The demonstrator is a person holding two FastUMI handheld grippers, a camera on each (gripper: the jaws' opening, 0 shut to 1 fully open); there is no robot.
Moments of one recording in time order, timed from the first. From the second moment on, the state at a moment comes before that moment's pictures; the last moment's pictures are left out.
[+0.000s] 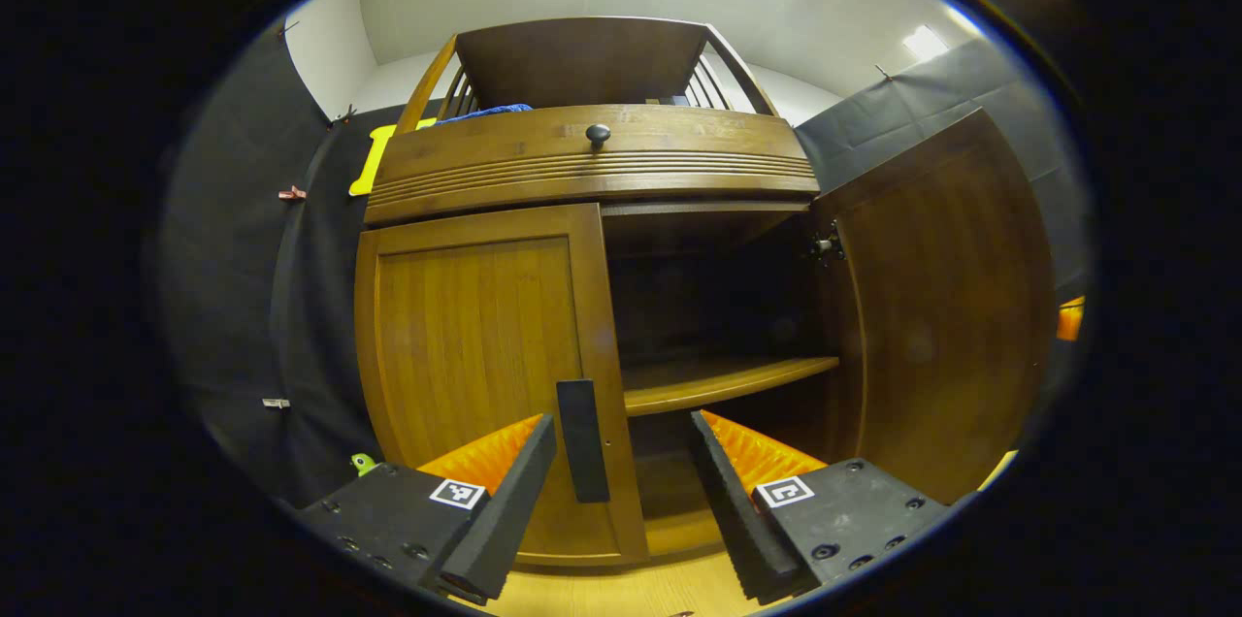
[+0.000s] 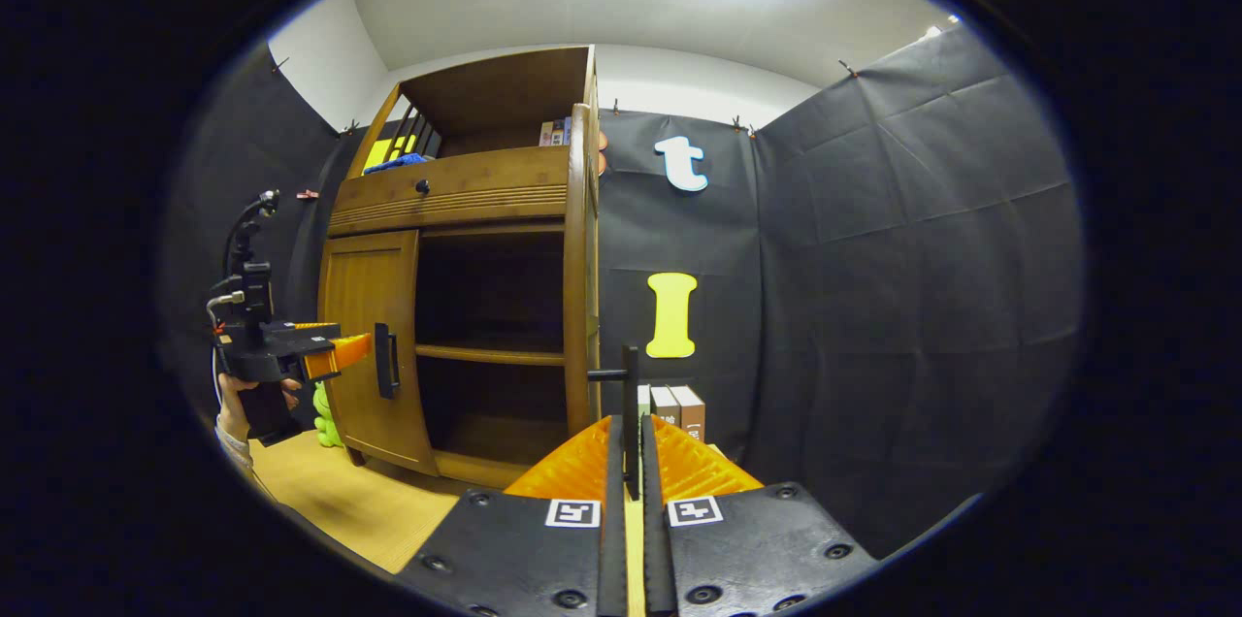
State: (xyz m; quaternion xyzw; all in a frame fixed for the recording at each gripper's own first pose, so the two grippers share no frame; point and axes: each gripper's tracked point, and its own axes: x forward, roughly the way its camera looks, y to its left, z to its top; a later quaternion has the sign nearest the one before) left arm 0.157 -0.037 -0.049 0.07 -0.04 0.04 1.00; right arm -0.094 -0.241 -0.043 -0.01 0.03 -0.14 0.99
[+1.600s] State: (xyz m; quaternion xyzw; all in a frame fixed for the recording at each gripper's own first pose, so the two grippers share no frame) left arm 0.244 0.020 -0.095 0.05 -0.02 0.11 0.99; right arm -0.086 -0.252 -0.036 -0.04 -0.01 -0.14 0.99
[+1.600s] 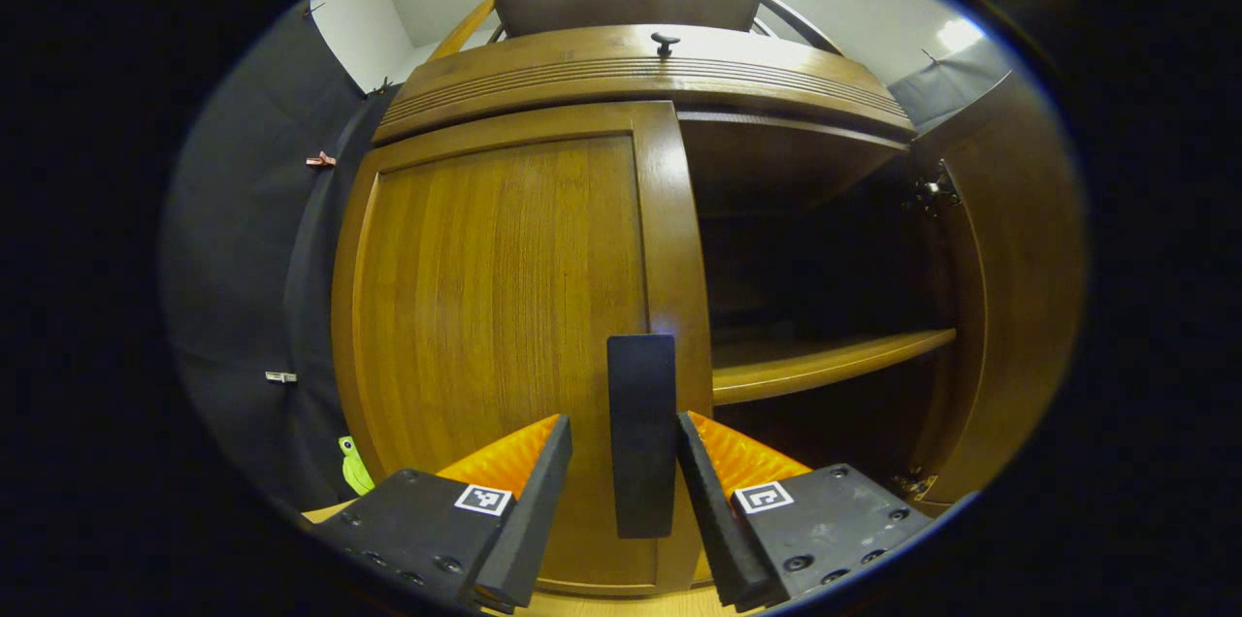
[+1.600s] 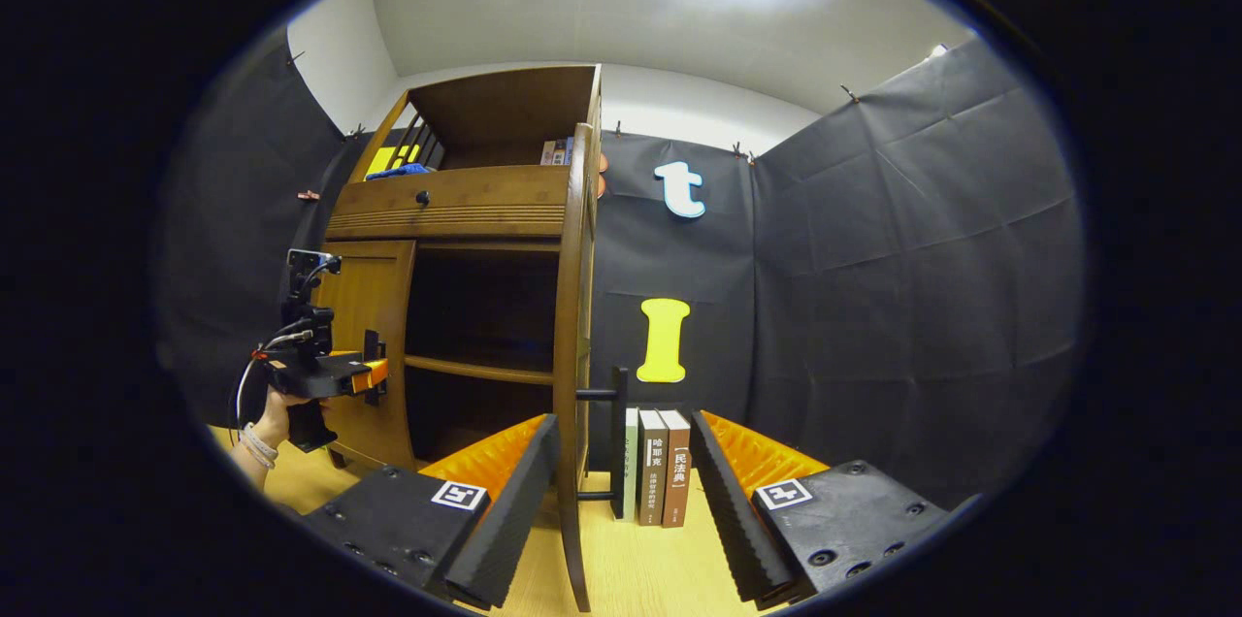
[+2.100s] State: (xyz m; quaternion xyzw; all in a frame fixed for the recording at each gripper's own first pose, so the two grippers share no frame) left arm 0.235 0.008 -0.096 0.01 0.00 0.06 1.00; right arm -0.088 -0.232 -0.037 -0.03 0.01 -0.14 0.99
